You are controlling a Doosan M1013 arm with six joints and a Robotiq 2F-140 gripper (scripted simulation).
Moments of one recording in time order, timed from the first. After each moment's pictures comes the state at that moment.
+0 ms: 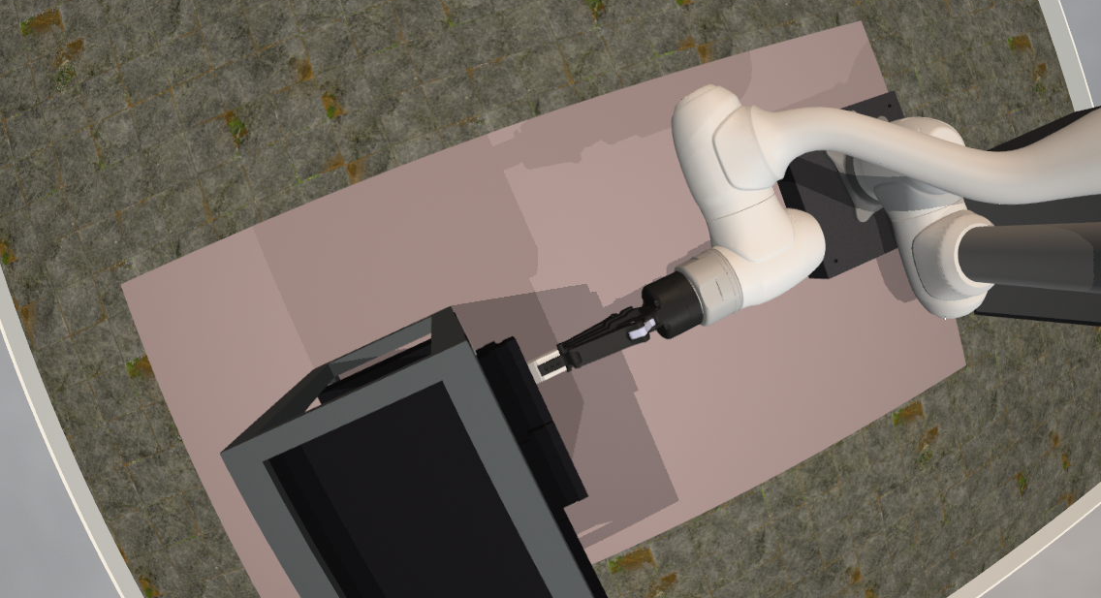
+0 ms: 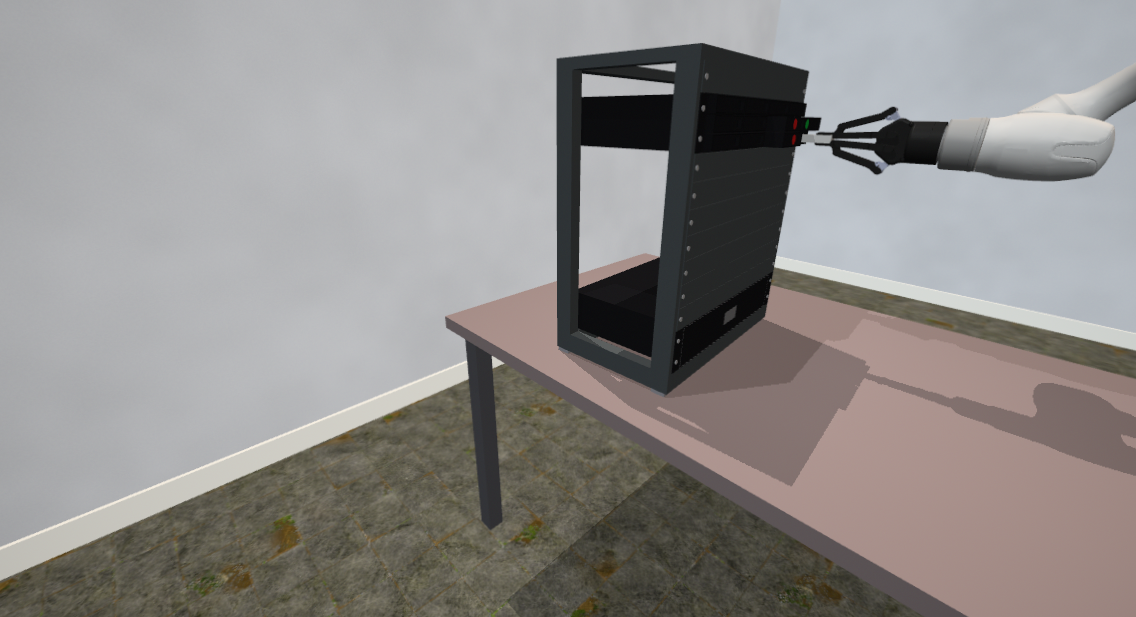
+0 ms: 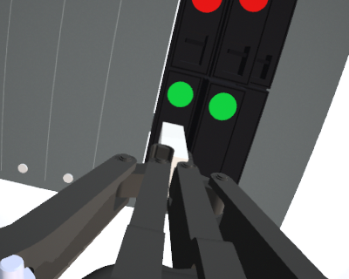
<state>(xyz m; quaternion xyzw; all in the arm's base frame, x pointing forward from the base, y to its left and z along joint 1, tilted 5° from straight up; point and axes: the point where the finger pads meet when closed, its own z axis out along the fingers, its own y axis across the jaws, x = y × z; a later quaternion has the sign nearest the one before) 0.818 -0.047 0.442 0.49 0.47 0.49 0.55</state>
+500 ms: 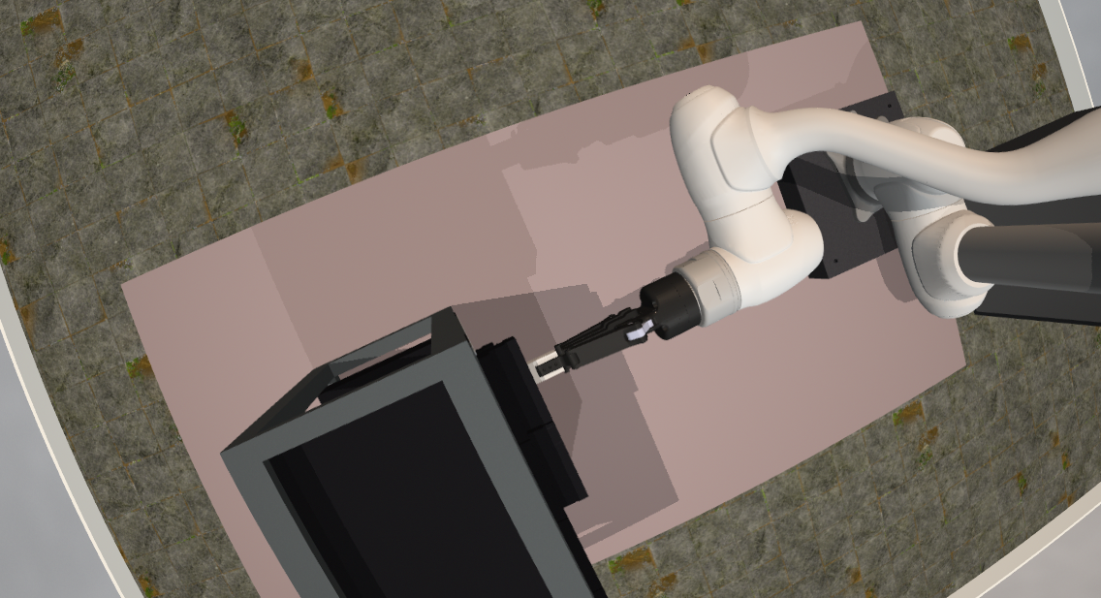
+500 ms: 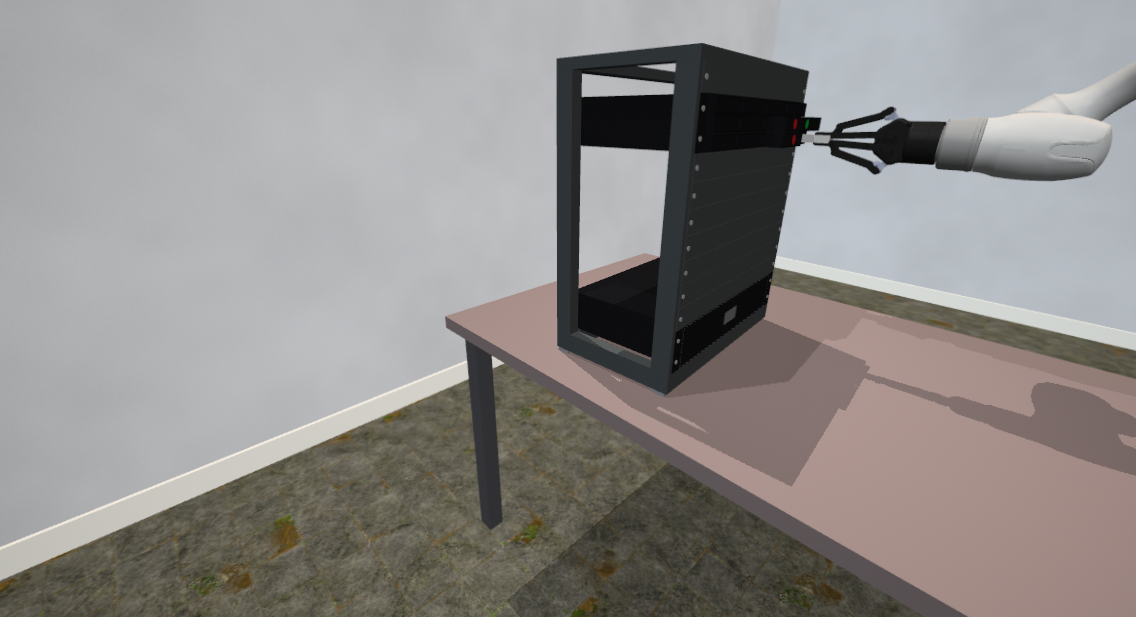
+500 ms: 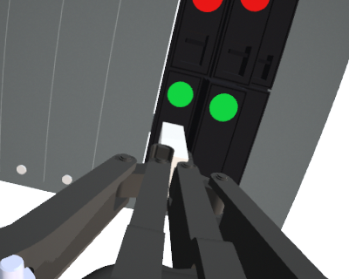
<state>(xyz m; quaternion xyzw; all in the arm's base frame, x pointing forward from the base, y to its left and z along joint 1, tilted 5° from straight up) 0.821 -0.047 0.443 0.49 0.47 0.49 0.55</state>
